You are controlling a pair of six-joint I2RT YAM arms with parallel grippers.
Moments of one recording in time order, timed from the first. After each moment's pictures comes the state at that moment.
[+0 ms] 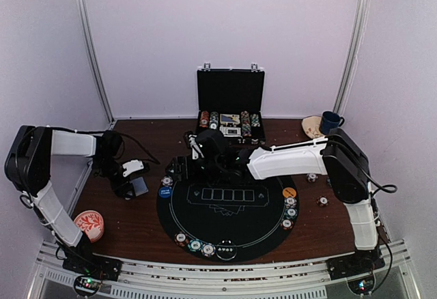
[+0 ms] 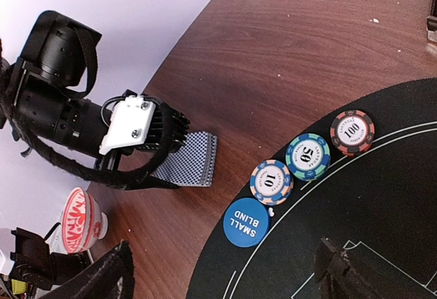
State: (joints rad) left arm -0.13 1.69 0.92 -0.65 0.19 0.92; right arm 1.02 2.16 1.60 0.07 -0.09 0.65
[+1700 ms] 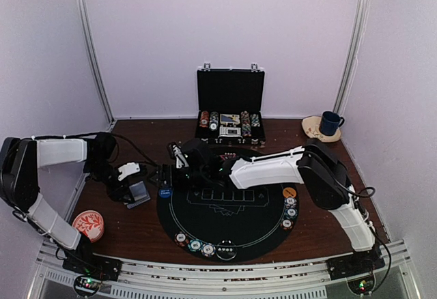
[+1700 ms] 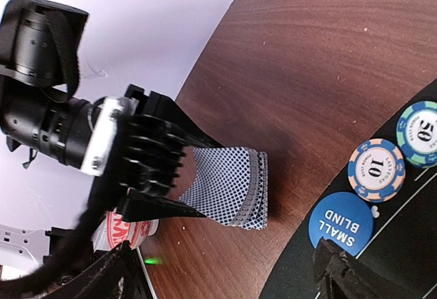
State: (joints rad) left arm -0.13 1.52 0.85 -0.73 0.33 0.96; right arm 1.07 2.34 1.76 0.17 -0.25 0.82
